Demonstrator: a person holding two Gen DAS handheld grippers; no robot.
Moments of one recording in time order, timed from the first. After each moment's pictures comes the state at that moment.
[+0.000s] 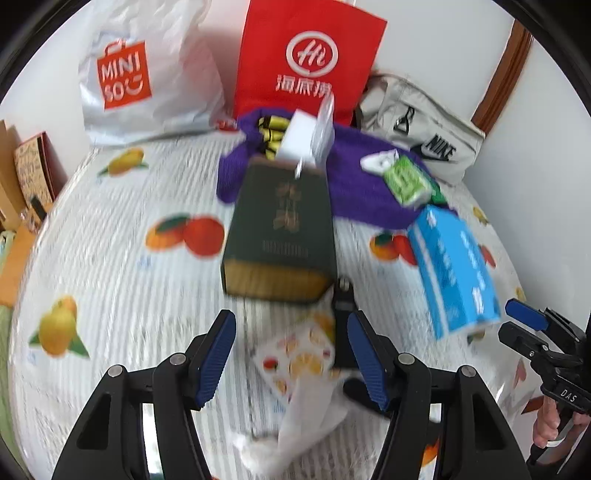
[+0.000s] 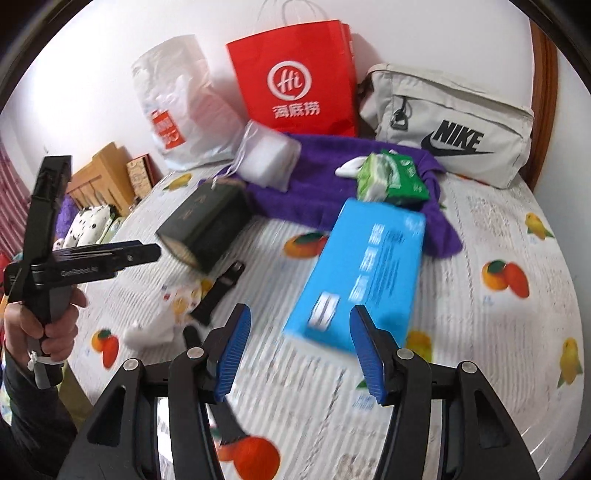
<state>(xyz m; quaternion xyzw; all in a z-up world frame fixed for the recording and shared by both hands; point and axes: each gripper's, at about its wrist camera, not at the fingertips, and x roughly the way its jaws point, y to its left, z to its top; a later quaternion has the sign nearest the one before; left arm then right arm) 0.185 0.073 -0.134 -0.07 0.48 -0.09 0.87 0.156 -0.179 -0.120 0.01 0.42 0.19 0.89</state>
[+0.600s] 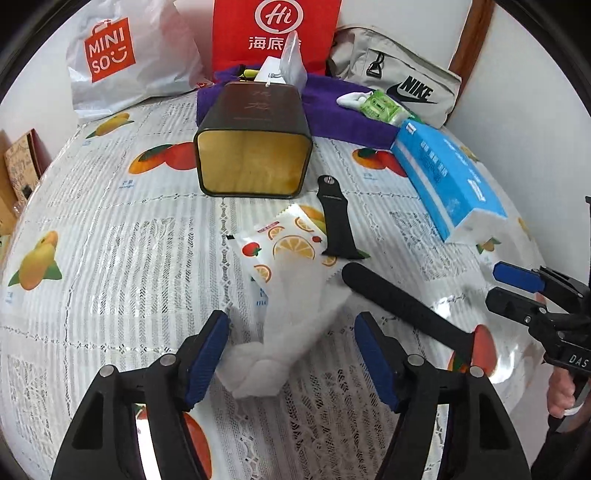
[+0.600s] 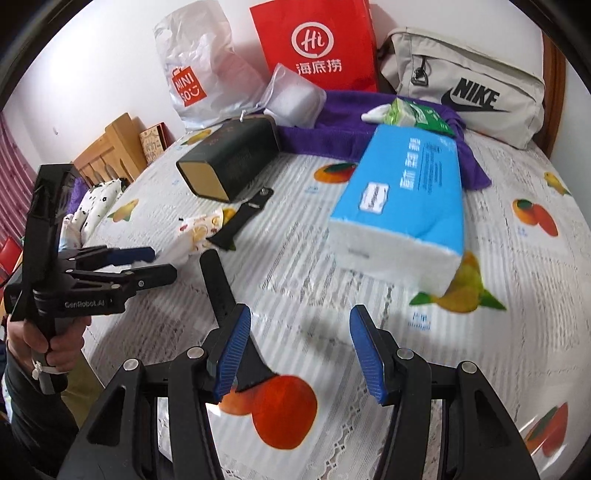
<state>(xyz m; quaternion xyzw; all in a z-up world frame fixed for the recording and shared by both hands) 0.124 0.056 -0.180 -0.02 0.49 -0.11 0.87 0.115 -0.165 -0.171 0.01 0.45 0.20 0.87</state>
